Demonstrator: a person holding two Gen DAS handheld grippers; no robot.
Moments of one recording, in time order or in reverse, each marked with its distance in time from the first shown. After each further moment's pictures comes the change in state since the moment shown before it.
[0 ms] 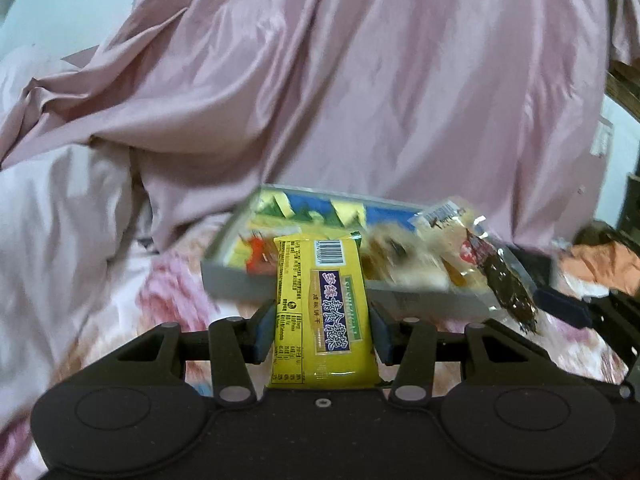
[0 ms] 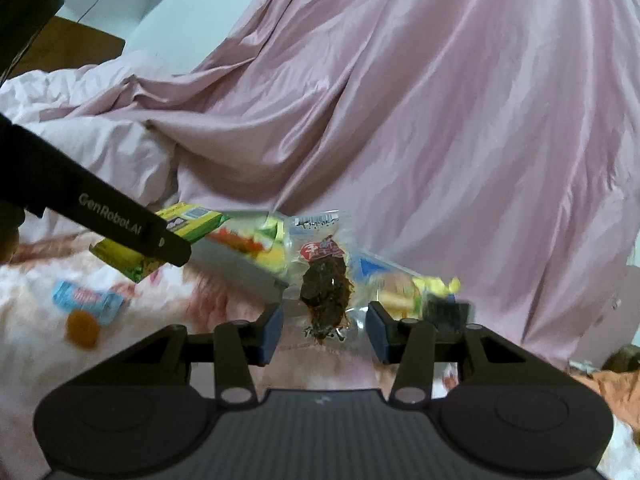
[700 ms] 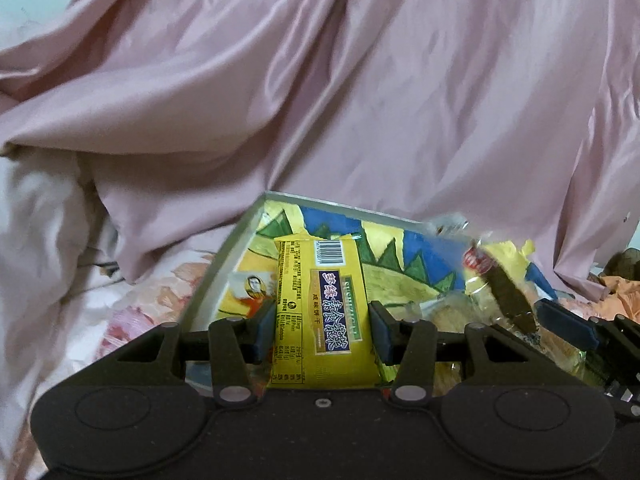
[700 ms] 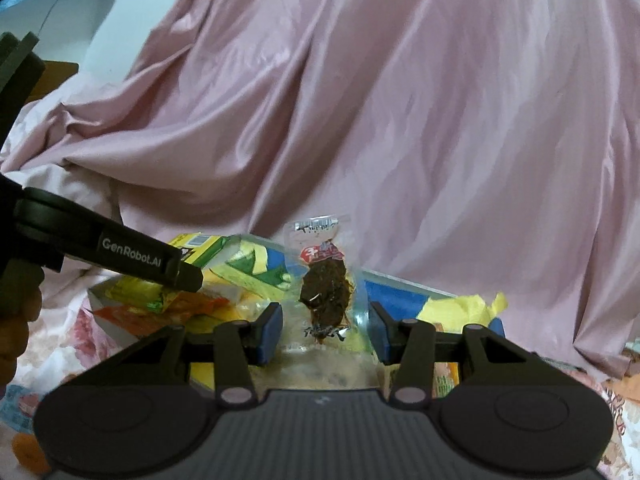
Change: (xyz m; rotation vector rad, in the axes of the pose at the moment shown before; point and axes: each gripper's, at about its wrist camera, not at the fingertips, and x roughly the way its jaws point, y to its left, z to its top) left arm 0.120 0.014 0.061 -0.068 0.097 0.016; right arm 0.128 -0.034 0.037 0.159 0.091 0.044
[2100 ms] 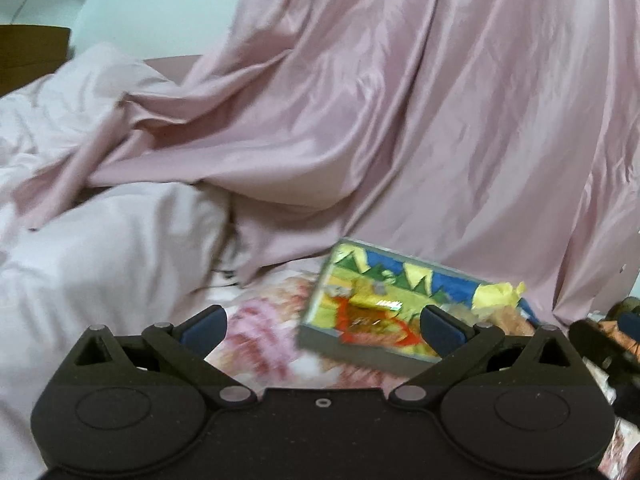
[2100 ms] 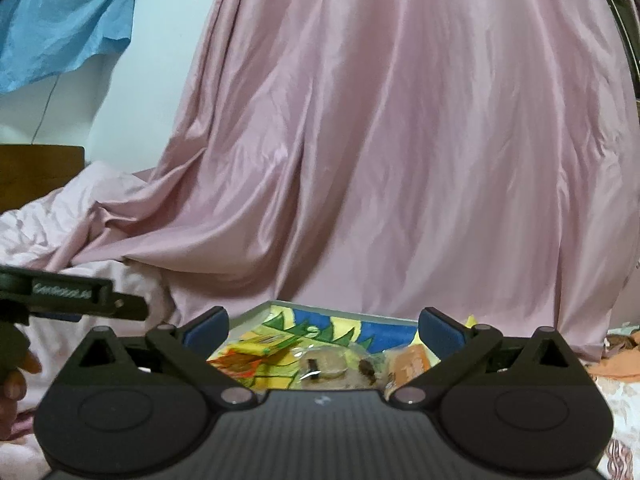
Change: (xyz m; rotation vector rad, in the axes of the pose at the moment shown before) left arm -0.181 0.051 -0.040 -0.090 -0.176 0.115; right arm -0.145 0.011 0.018 0.144 -0.173 0.026
